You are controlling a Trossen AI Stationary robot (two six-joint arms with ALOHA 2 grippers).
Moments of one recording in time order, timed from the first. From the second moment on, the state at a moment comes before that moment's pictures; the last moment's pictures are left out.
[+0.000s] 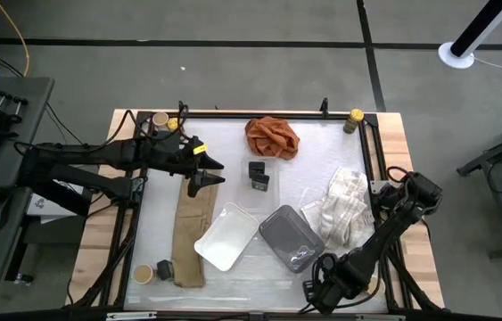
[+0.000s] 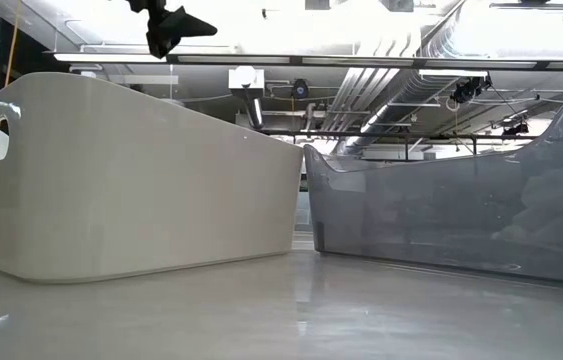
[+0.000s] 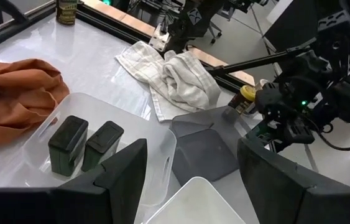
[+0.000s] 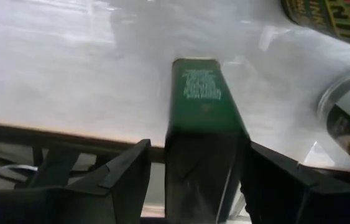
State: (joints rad) left arm 0.07 1.04 0.90 -0.28 0.10 -0.39; right arm 0.83 1.86 1.34 -0.86 -0.20 2.24
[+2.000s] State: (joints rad) left arm -0.12 0.95 0.90 -0.65 -0.09 -0.49; right arm 0.01 2.05 1.79 -1.16 0.06 -0.05
